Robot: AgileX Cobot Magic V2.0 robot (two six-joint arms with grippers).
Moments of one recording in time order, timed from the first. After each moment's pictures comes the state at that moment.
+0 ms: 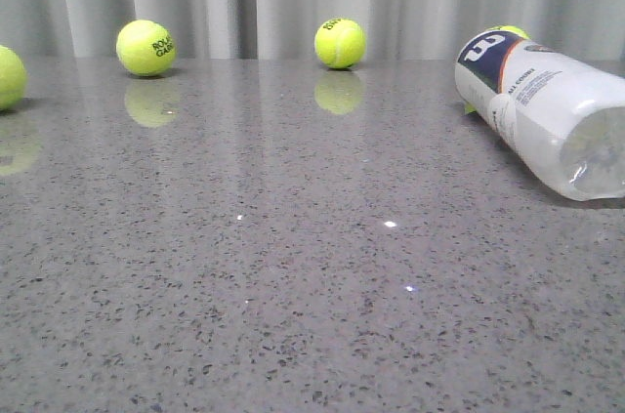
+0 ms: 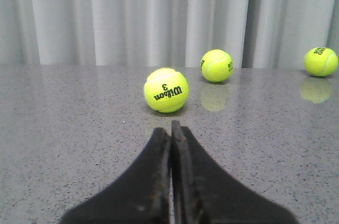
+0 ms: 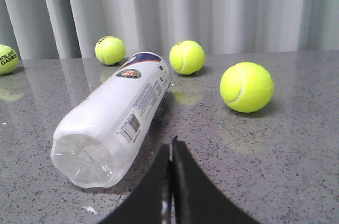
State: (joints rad) left arm -0.05 0.00 0.00 0.19 0.04 -0.21; right arm 0.13 -0.01 0.03 -0.07 0.02 0.16
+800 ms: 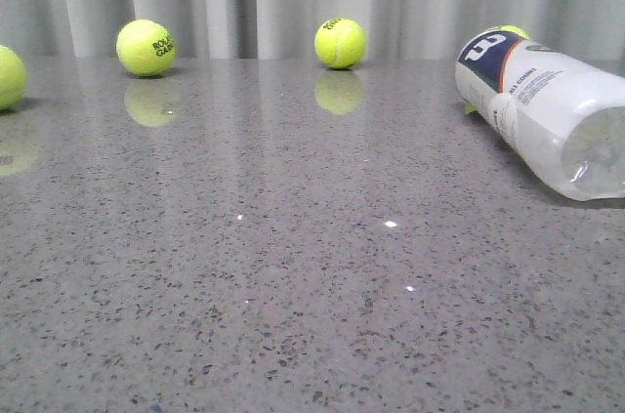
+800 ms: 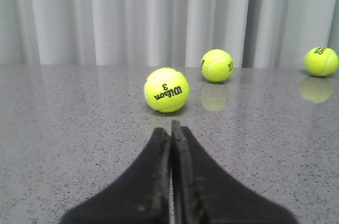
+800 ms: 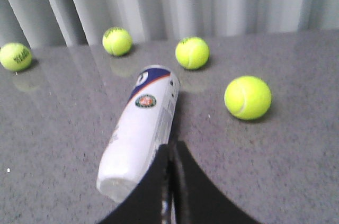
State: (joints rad) left arm -0.05 0.00 0.00 0.19 0.04 -0.21; right arm 0.13 0.31 -0.61 0.00 0.61 0.16
